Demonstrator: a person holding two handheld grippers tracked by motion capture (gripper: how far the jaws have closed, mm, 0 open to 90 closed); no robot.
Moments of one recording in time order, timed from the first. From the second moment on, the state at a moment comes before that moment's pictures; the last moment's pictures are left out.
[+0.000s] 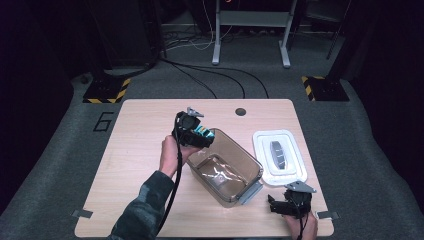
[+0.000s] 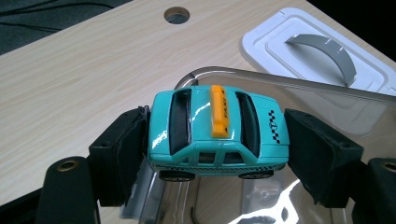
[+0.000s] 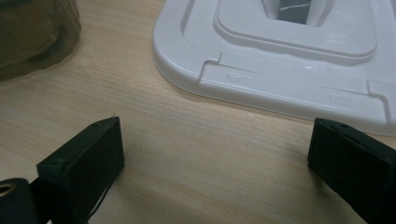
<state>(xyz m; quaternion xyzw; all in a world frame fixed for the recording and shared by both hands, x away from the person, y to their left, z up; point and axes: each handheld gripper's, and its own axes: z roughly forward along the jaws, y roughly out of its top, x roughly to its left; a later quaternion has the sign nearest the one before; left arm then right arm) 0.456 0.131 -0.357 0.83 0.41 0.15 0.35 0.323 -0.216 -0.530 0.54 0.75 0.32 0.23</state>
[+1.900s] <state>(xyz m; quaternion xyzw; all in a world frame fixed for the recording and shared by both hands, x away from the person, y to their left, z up) 0.477 0.084 -0.398 0.86 0.41 0.10 0.30 0.323 -0.215 -0.530 0.54 0.74 0.32 0.23</state>
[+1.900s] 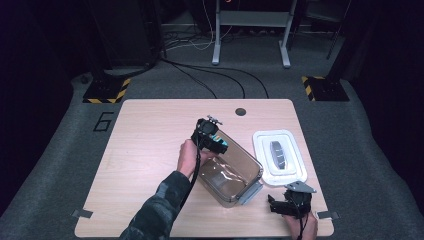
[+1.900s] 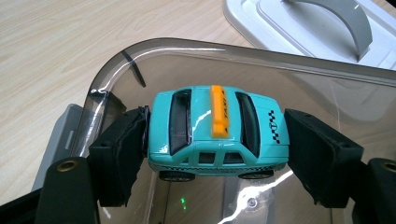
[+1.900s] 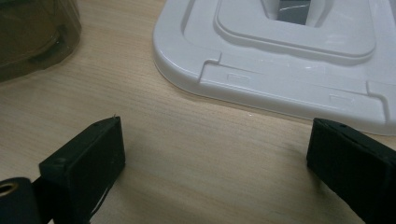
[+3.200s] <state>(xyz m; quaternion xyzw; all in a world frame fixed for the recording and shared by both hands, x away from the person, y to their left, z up) 0.421 0.171 -0.381 0.82 0.42 0.14 0.35 0.322 -0.216 -0.530 0.53 0.75 0.32 0.24</state>
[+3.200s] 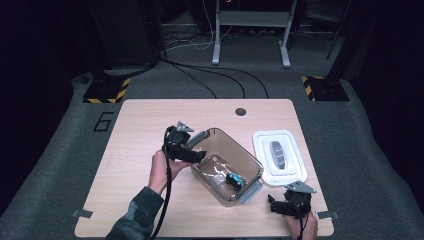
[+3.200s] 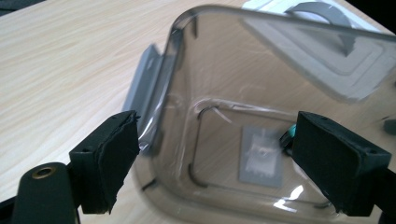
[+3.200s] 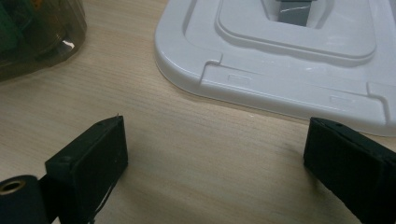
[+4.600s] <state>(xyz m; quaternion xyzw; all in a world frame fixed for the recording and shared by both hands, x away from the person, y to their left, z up) 0.380 0.300 -0.531 0.74 0.55 0.23 0.32 0.323 -0.216 -0.530 0.54 0.74 0.32 0.24</state>
